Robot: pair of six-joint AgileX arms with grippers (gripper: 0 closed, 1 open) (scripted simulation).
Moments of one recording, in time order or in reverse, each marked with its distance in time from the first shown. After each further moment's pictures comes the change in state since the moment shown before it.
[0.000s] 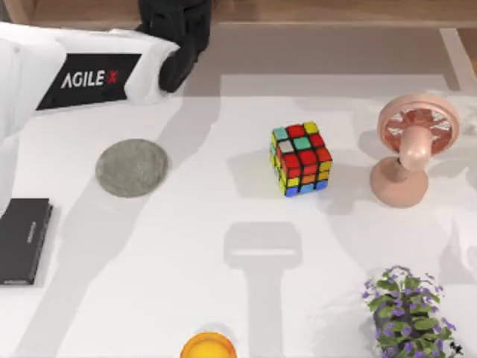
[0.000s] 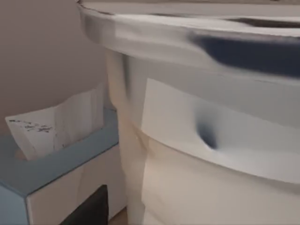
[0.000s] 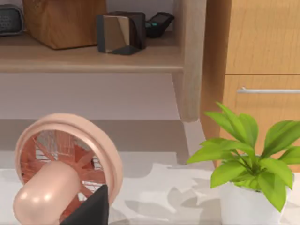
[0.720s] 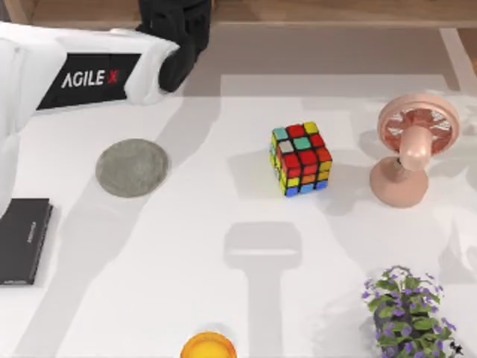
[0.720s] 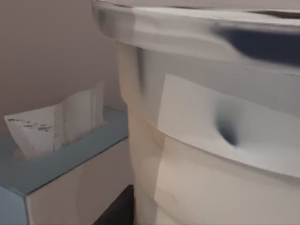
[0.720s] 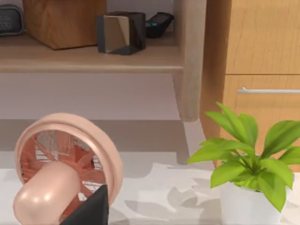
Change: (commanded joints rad) left arm 0.000 0.001 0.002 -0.001 0.000 0.000; right arm 0.000 0.000 0.000 0.000 0.000 0.000
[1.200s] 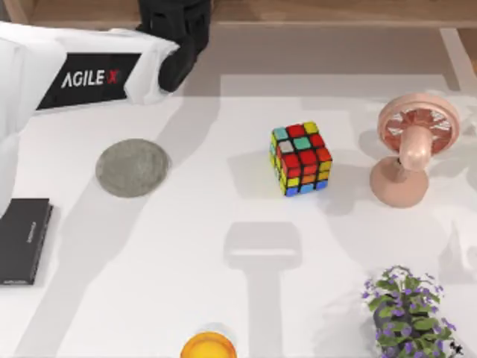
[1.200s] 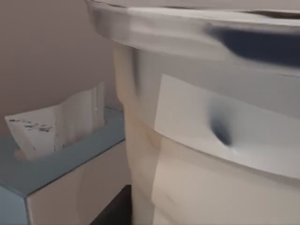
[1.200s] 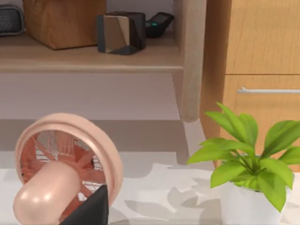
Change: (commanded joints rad) left arm 0.000 0.000 0.000 0.000 0.000 0.000; right arm 0.000 0.000 0.000 0.000 0.000 0.000
